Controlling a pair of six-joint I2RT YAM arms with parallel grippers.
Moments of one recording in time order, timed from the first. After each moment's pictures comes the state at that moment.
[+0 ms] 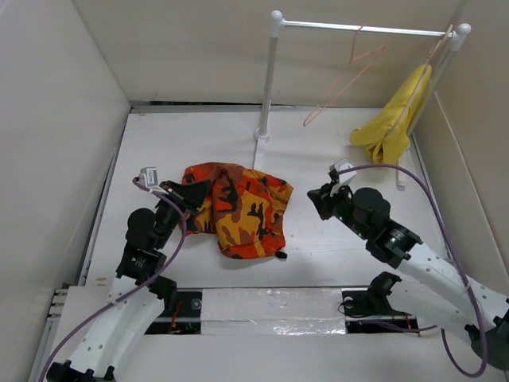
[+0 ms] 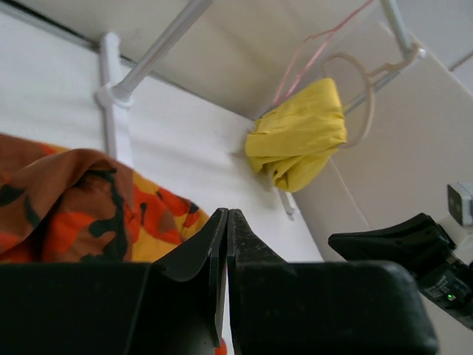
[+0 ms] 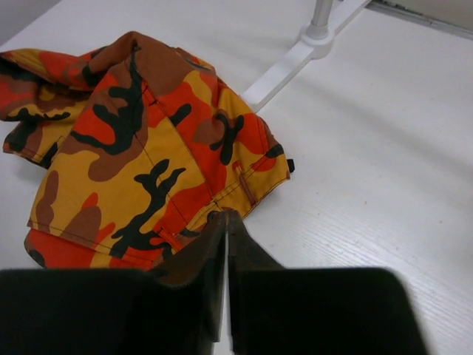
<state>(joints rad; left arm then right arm) -0.34 0.47 0.41 0.17 0.13 -0.80 0.74 0.77 0.64 -0.06 0.13 0.11</state>
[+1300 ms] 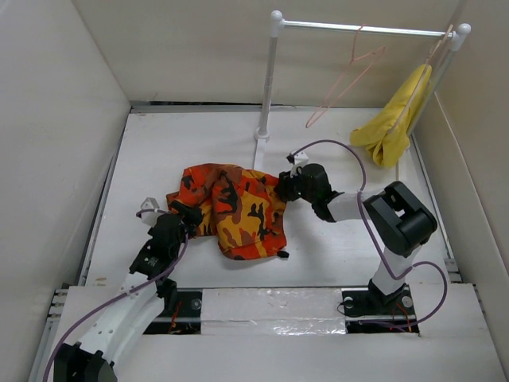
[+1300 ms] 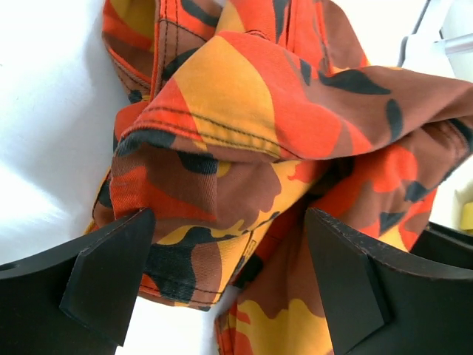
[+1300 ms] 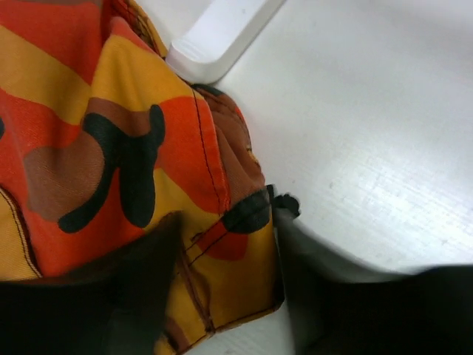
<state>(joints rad) -0.34 0.54 0.20 -0.24 -0.34 -1.03 0.56 1.79 0.78 0.58 -0.10 0.19</state>
